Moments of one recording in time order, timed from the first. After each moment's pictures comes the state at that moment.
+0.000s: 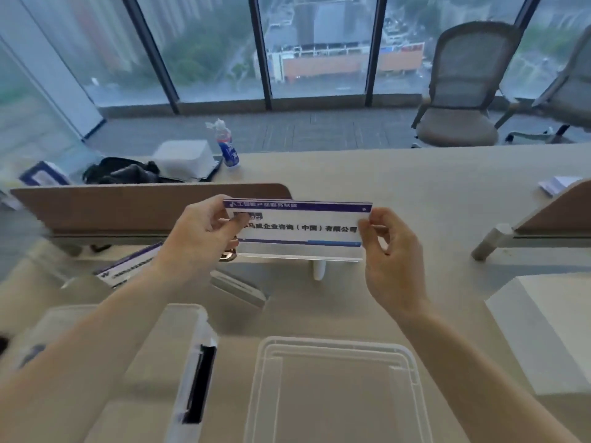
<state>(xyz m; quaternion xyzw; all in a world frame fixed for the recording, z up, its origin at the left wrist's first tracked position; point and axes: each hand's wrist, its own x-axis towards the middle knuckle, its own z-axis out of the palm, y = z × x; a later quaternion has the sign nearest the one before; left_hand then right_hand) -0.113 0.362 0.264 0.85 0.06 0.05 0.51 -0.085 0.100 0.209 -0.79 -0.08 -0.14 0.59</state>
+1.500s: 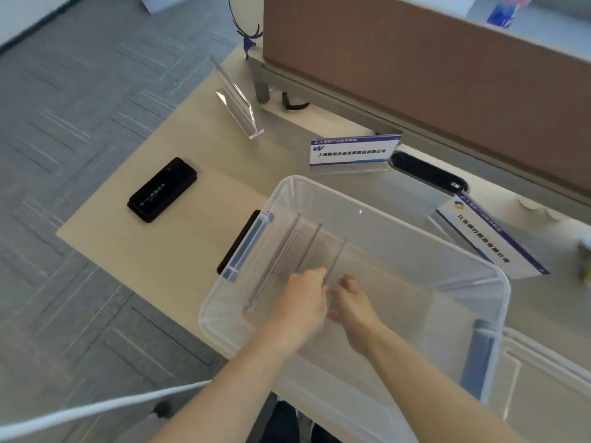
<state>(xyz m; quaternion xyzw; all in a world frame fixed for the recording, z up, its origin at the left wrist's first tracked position) -0.317 0.688 -0.003 0.85 0.30 -0.17 0.39 -0.256 0.595 -0.064 -0.72 0.14 0.46 0.50</state>
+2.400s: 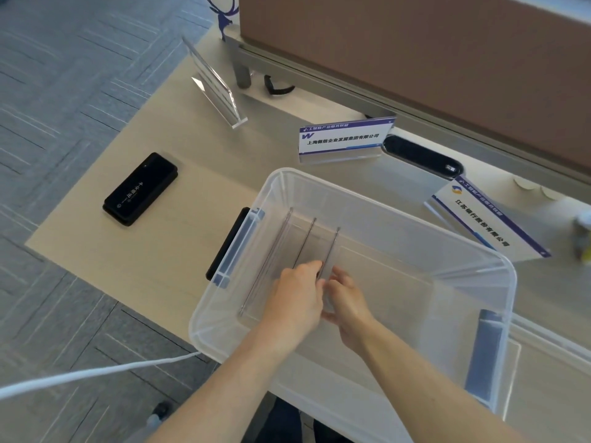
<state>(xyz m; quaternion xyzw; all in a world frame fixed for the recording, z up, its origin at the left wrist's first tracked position) -0.314 0.697 -0.013 0.86 0.31 -0.16 0.38 -0.258 0.604 -0.063 -0.68 0.18 0.46 0.53</state>
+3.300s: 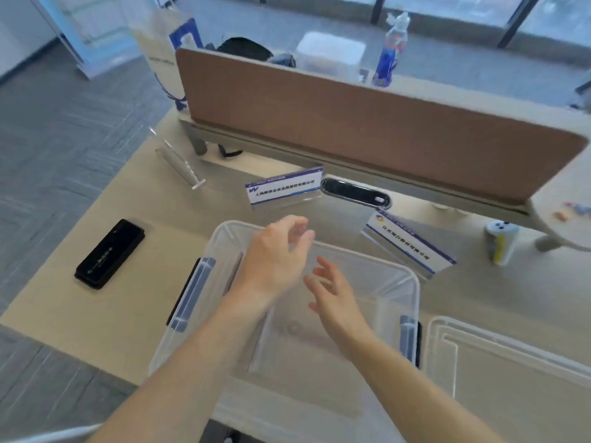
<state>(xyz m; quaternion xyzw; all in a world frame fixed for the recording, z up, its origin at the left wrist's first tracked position) -0.226 0.684 0.112 0.87 0.23 0.00 0.44 -0.216 0.555 0.038 -0.74 0.05 0.33 0.59</state>
